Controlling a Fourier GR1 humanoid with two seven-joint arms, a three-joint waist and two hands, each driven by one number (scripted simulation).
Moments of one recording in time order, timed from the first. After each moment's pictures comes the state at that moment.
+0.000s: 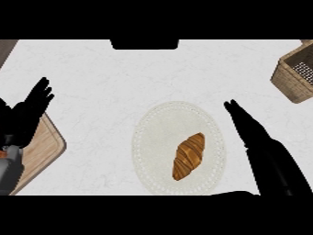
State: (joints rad) left arm -0.21 0.48 -0.10 -1.34 0.33 0.14 0.14; right arm -0.15 -0.30 0.47 -2.20 0.62 0.15 0.96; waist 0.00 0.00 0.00
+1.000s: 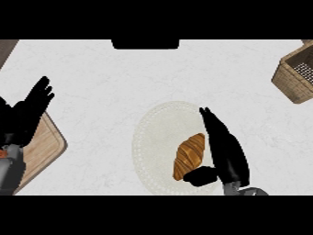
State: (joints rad) left arm -0.20 0.41 -0.01 -1.37 0.24 0.08 0.19; right arm -0.08 -0.11 0.47 -1.71 0.77 -0.04 0.67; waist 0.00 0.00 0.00
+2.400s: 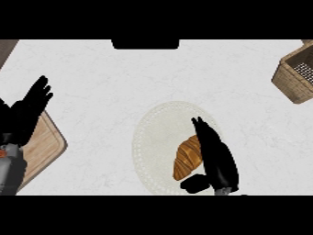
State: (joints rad) left arm -0.21 0.32 0.12 -1.38 0.12 -0.03 0.22; right arm -0.01 -0.03 0.46 -1.60 0.88 -0.05 0.53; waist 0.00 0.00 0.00
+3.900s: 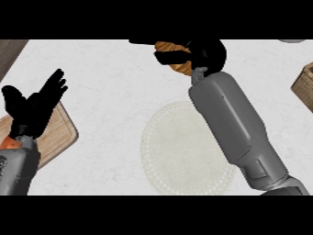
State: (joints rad) left arm -0.27 0.27 0.09 -1.38 0.07 -0.05 0.23; right arm -1.00 0.00 0.07 -0.89 0.83 -0.28 0.98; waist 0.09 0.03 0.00
